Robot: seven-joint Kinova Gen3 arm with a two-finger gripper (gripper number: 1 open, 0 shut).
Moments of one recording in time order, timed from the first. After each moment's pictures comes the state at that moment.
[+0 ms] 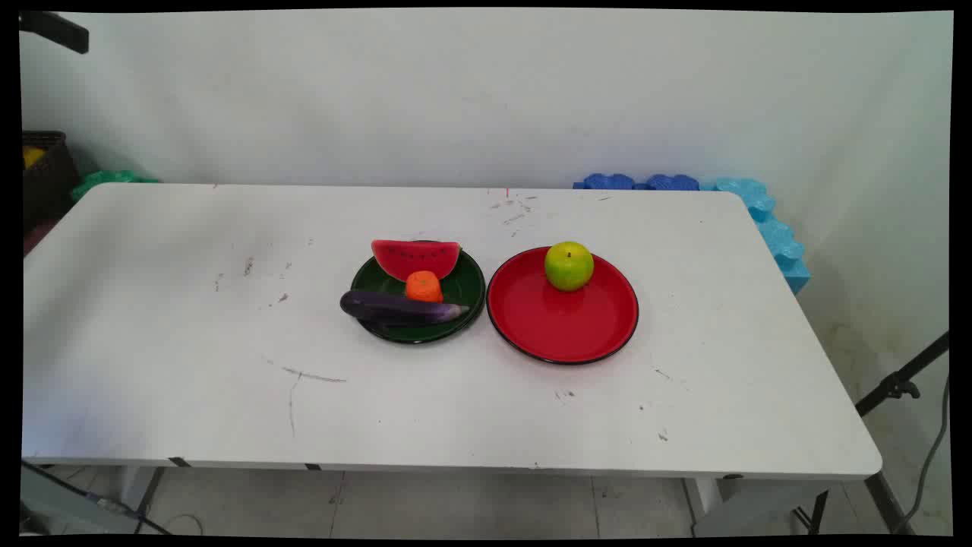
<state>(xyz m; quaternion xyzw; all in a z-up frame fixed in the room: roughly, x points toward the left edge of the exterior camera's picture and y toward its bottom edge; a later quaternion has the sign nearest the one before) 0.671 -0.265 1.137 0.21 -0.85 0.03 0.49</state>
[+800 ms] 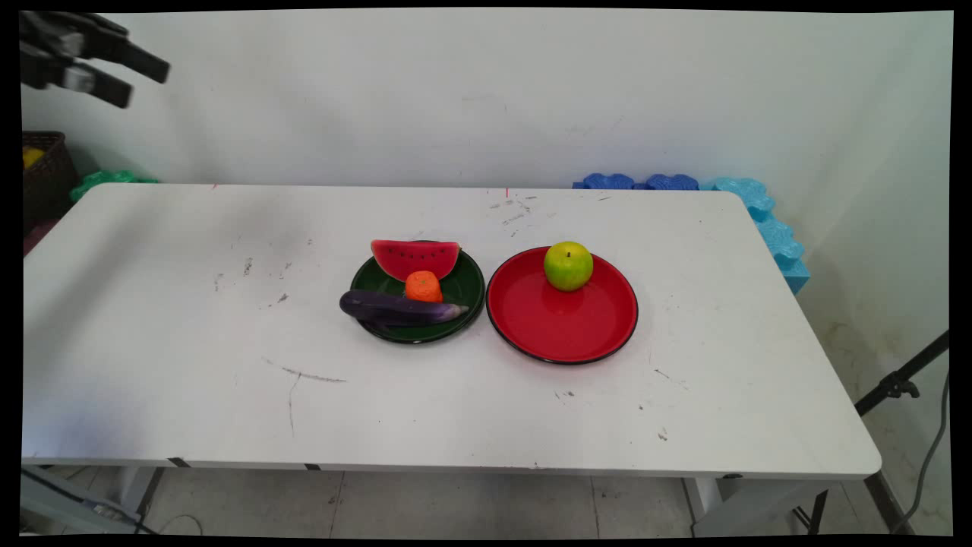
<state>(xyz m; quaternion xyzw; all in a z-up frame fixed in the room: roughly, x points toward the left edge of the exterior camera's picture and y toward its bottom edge) 0.622 -0.306 1.116 0.28 -0.85 0.03 0.43</state>
